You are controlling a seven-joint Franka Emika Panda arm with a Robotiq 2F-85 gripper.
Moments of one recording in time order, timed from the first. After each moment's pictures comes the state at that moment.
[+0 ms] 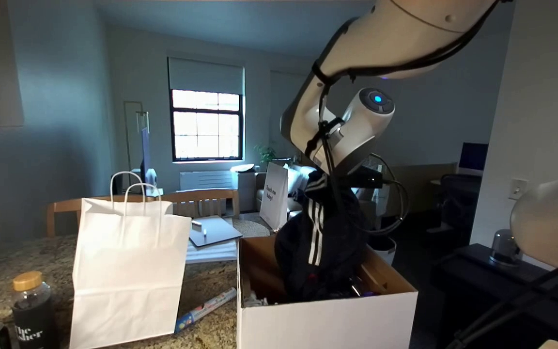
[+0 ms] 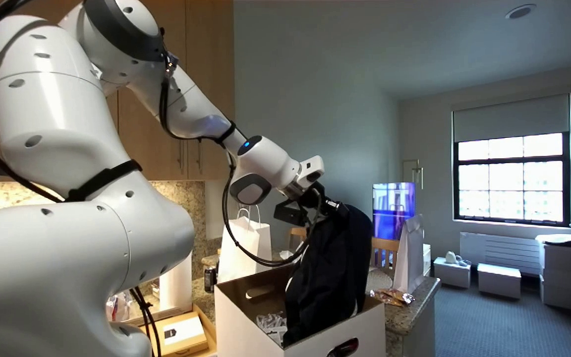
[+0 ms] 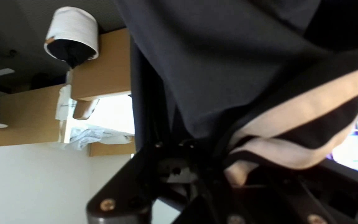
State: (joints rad) arm -1.30 -0.41 1.56 -2.42 1.55 3.39 -0.76
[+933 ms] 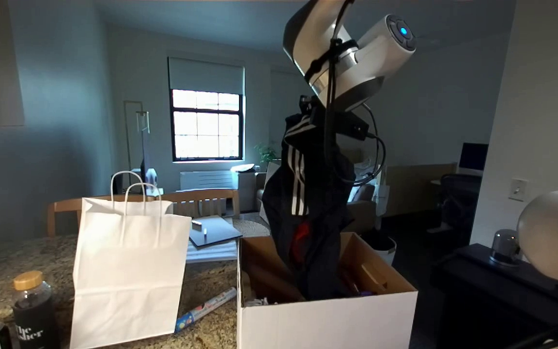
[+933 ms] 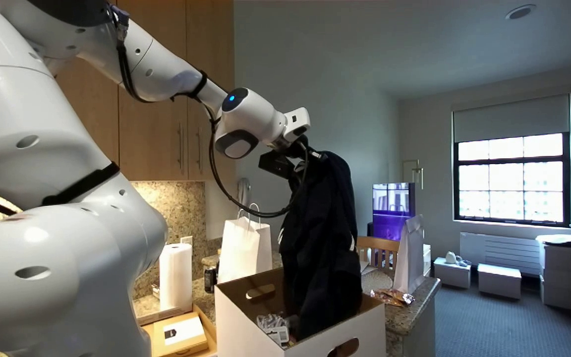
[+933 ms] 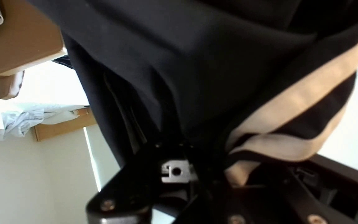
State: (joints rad) arm -0.78 -0.51 1.03 -2.35 1.58 3.25 -0.74
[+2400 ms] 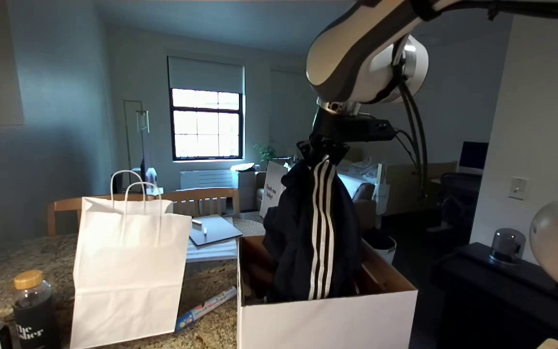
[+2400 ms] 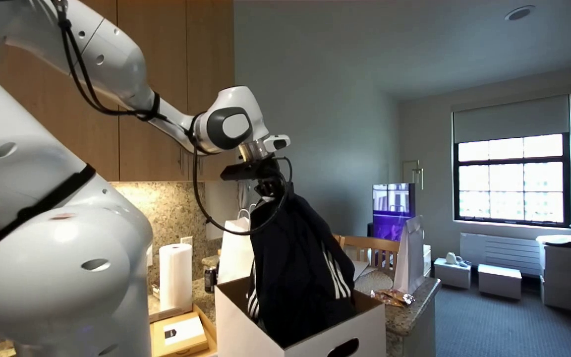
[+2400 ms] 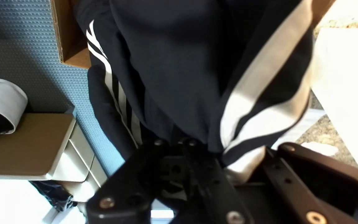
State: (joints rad) arm -0.49 -0.70 0.73 -2.58 0.47 2.47 0.00
